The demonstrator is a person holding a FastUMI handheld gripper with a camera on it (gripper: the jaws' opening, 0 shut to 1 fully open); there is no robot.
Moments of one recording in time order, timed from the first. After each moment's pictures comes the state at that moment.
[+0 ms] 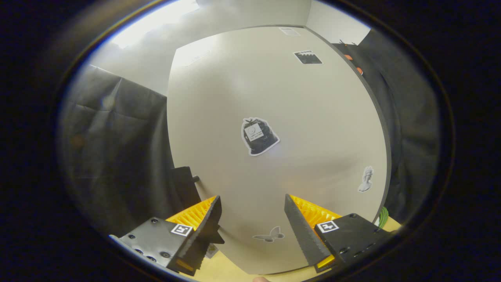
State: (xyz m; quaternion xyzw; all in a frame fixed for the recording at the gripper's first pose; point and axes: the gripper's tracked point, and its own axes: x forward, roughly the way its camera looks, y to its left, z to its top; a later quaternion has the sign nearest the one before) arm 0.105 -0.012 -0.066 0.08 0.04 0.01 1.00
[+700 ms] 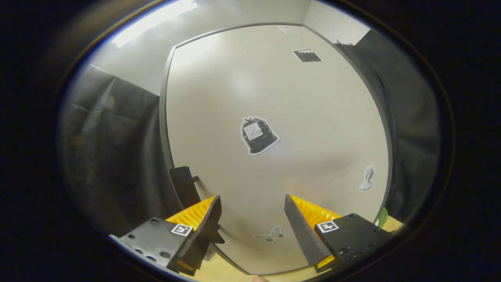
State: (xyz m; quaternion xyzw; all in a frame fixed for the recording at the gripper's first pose) arm 0.110 -0.012 -0.068 0.09 0.05 -0.01 0.99
